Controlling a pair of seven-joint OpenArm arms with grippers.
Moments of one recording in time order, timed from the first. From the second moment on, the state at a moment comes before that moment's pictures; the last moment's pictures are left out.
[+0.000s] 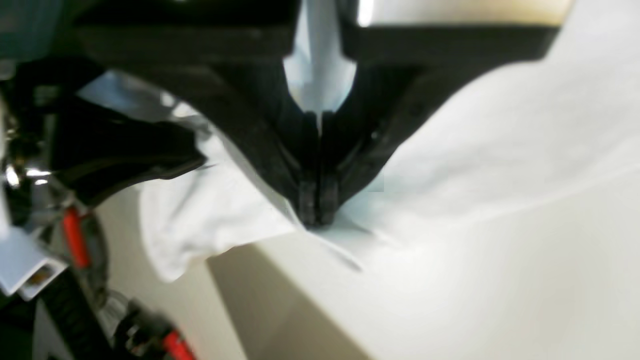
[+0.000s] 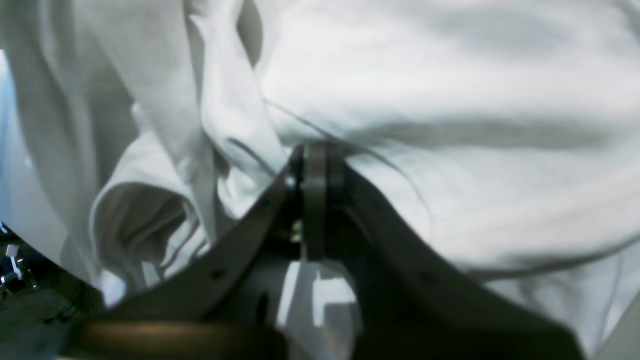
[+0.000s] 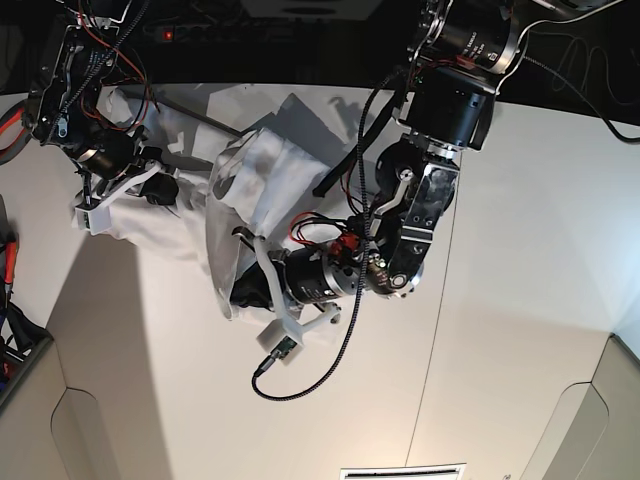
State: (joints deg) left arm -14.9 4.1 15.4 69.6 -16.1 -32.4 30.2; right arm -8.2 1.6 25.3 84.8 33.7 29.9 -55.6
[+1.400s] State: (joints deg) left arm -16.2 -10.0 17.1 53.5 -11.3 -25.4 19.3; right arm -8.3 7.2 44.8 70.3 55.6 30.4 -64.2
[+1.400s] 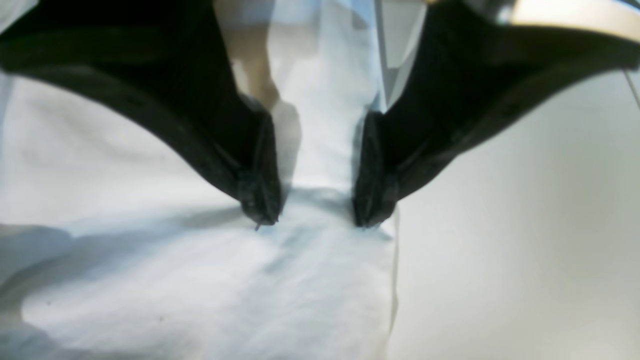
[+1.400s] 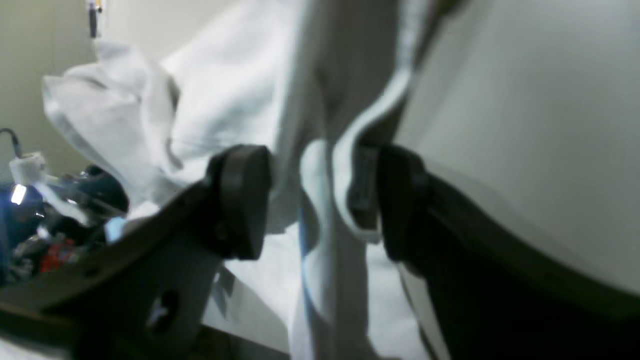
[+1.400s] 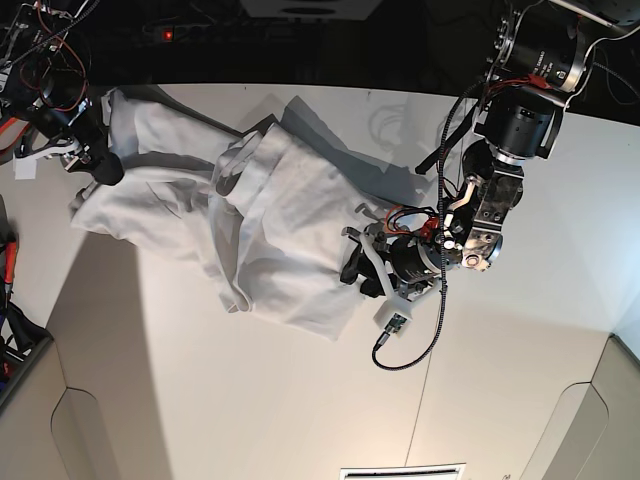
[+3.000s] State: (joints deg) left arm 1.4 -7.8 13.9 72.7 -24.8 -26.9 31.8; right arm -4.8 -4.7 16.8 95.2 49.3 31.0 -68.9
